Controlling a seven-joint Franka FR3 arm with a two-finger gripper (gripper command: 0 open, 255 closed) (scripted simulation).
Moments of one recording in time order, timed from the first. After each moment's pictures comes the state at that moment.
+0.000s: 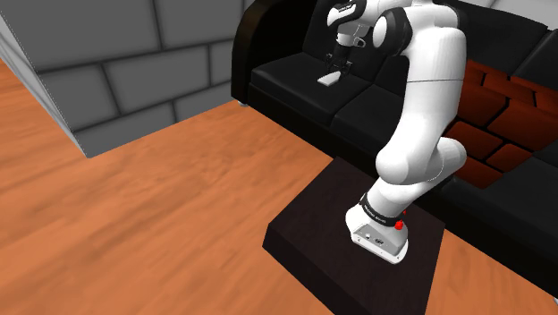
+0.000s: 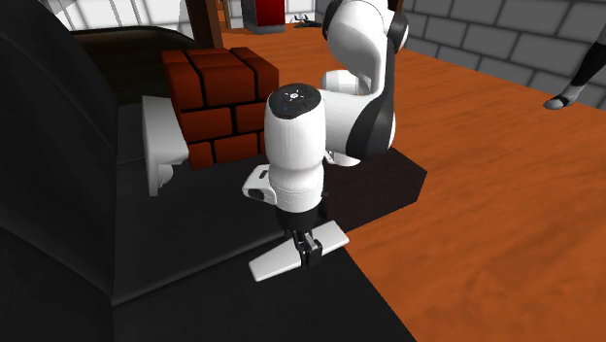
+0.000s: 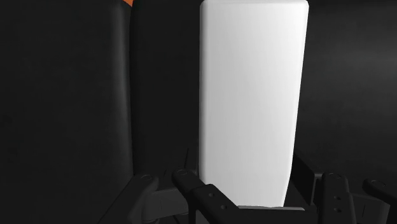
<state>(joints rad) -0.52 0.53 -0.33 -1.46 0.17 1.94 0.69</state>
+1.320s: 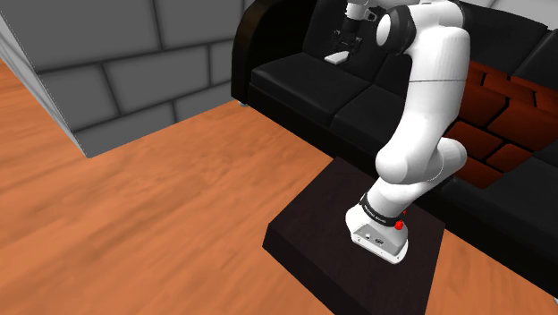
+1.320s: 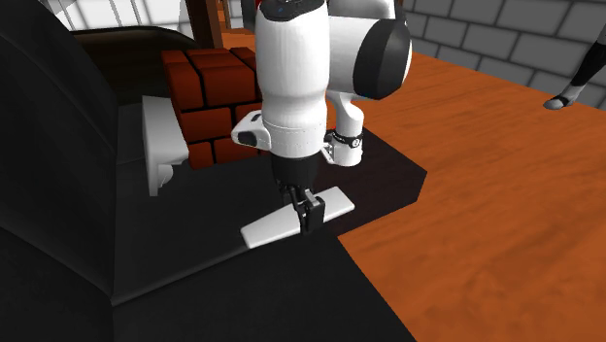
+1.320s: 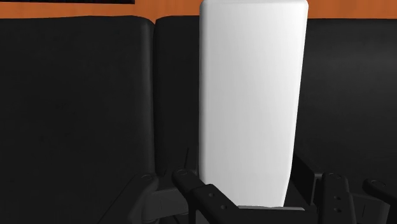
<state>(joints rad) -0.54 0.51 -0.34 -1.23 0.16 1.68 0.70</state>
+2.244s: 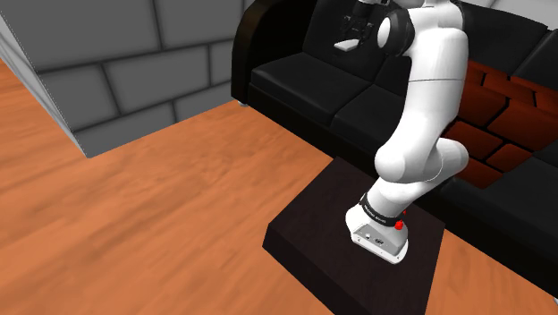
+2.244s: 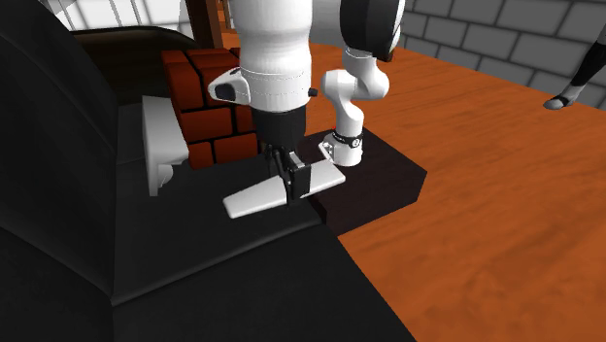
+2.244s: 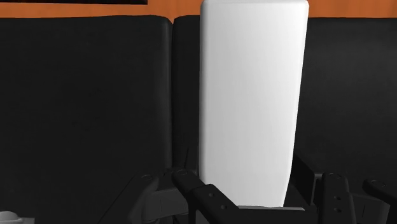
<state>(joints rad) -0.59 0.54 -0.35 -1.02 0.17 1.51 0.67</state>
